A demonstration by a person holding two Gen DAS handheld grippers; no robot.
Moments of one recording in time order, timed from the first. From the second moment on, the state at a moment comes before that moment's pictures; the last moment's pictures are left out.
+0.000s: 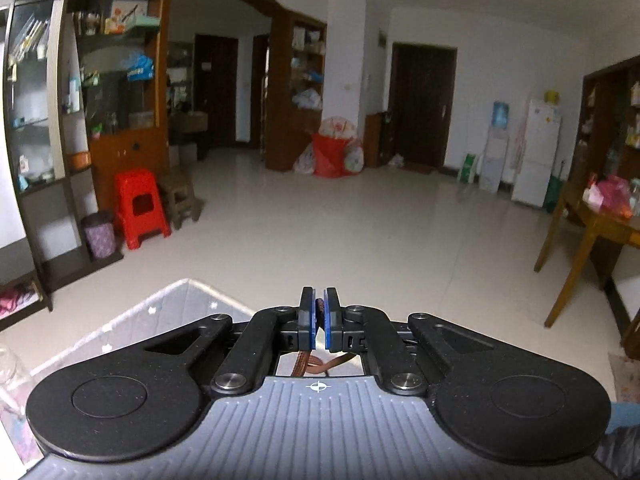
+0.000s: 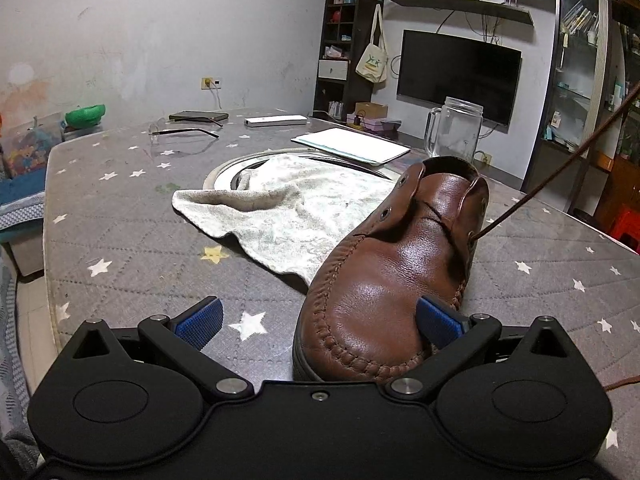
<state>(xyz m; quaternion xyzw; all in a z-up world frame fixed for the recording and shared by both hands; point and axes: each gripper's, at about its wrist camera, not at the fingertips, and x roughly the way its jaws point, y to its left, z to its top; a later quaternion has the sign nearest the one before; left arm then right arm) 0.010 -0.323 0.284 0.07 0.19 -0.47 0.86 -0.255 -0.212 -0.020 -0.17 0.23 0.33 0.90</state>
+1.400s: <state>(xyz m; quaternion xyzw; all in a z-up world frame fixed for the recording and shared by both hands) 0.063 -0.293 0.125 0.10 0.34 -0.39 0.85 -0.261 -0.259 -0.010 -0.15 0.23 0.28 0.92</state>
